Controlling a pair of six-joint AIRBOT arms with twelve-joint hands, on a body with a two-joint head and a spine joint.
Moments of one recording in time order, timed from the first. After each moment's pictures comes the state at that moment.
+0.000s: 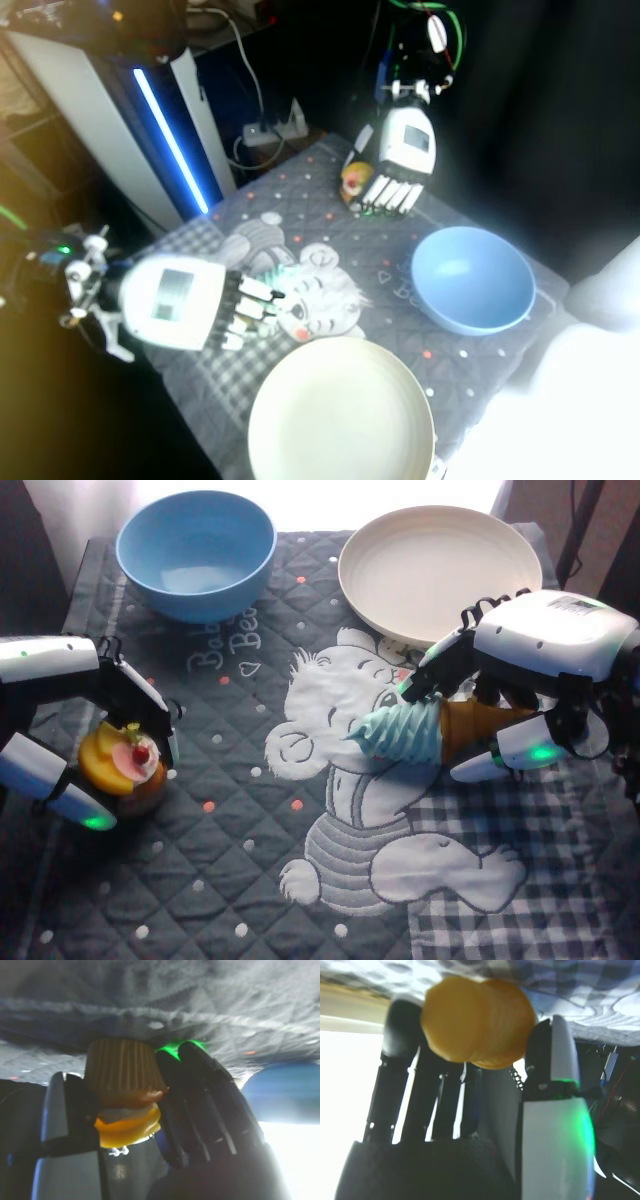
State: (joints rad) left arm 0.76 -0.98 1.25 0.75 -0.58 0.06; right arm -0.84 -0.97 1.14 -0.14 0.63 -0.57
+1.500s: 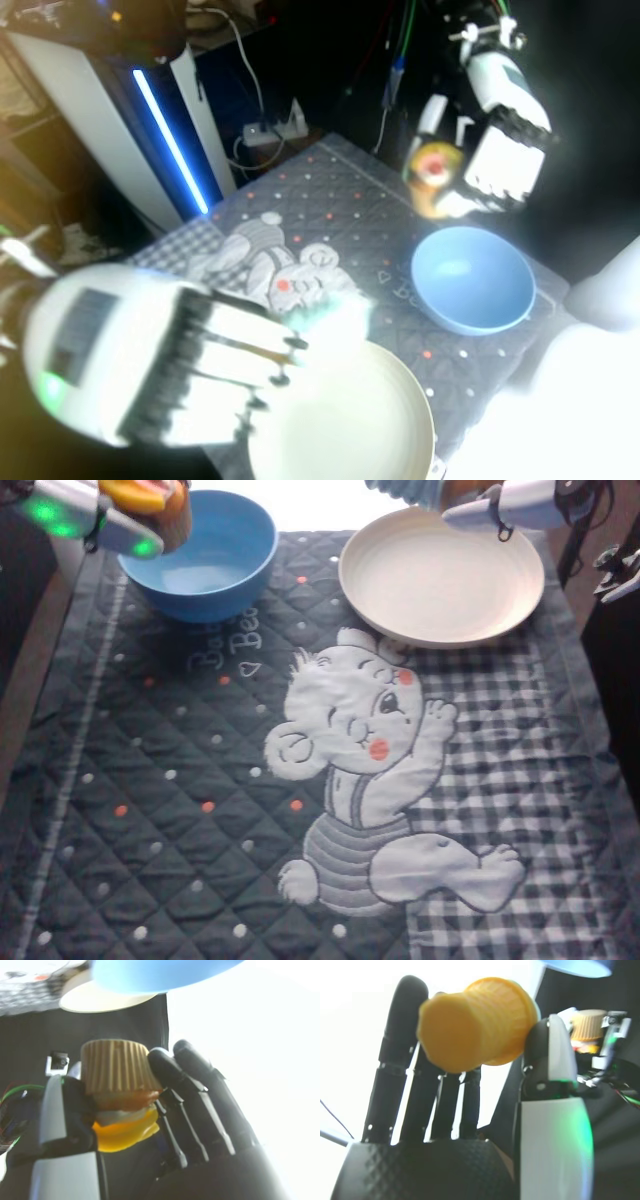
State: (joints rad) left arm 0.37 -1.16 1.58 0.60 -0.45 0.16; right arm -0.55 -1.03 1.34 0.13 0.70 -0.77
